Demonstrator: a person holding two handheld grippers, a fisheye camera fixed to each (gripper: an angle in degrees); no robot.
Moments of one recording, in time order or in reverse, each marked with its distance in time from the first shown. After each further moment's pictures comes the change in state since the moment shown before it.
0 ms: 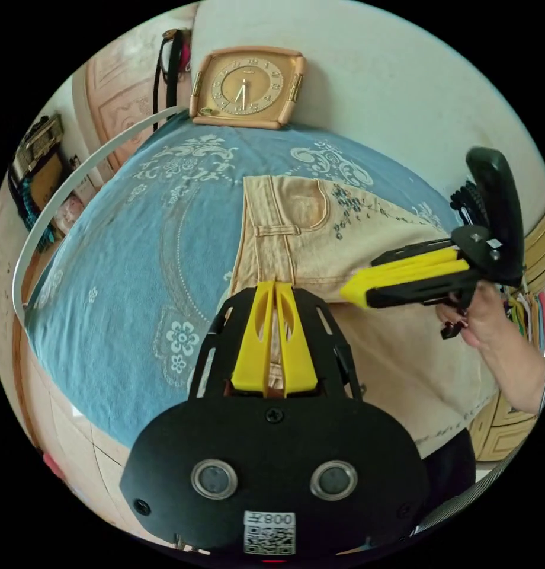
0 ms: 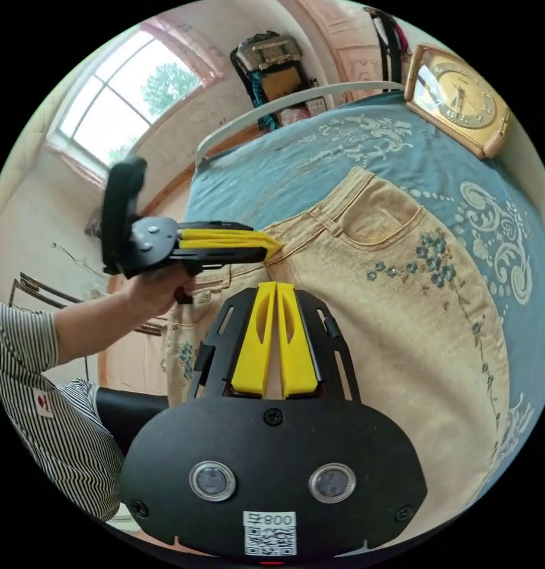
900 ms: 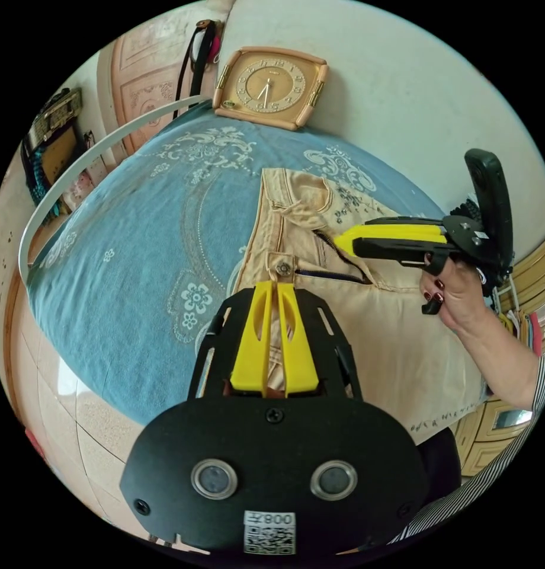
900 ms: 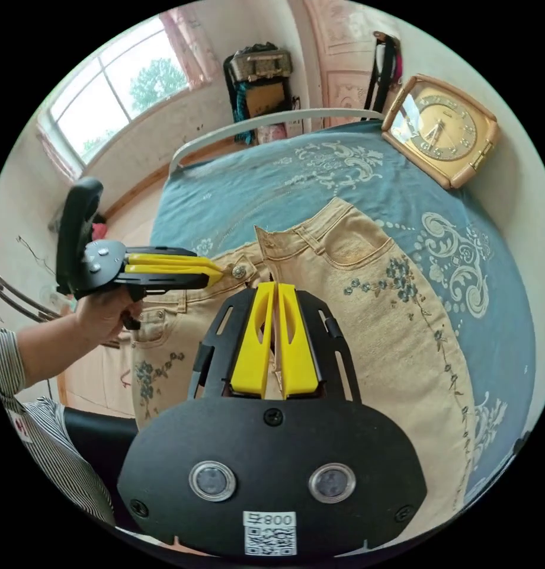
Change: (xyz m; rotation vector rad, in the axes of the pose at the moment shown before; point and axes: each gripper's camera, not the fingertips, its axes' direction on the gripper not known) left arm 0.038 -0.004 -0.060 0.026 0.012 -0.093; right arm -0.040 0.025 -0.036 0.072 0.223 -0.019
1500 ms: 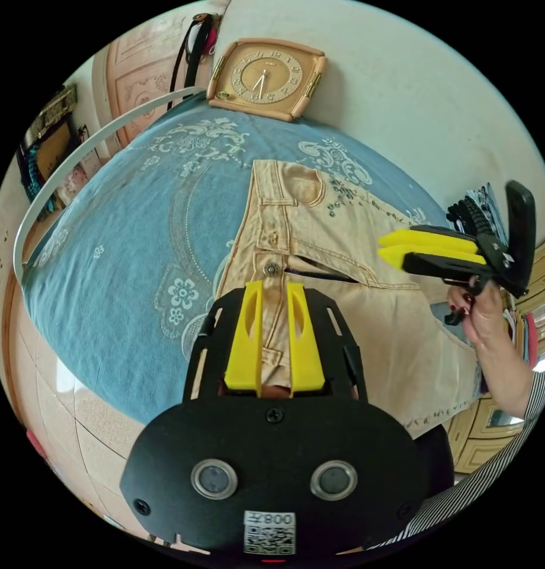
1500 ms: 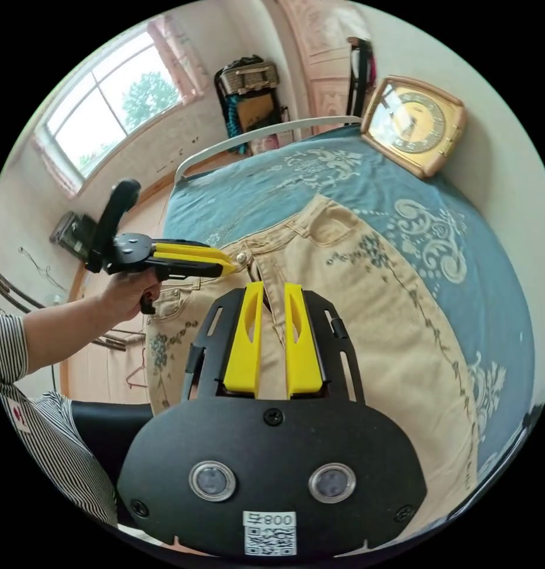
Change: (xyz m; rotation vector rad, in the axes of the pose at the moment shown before) left arm 0.065 -0.043 -0.004 -0.046 0.017 0.006; right arm 0.038 0.140 -0.087 0.006 0.022 0.013
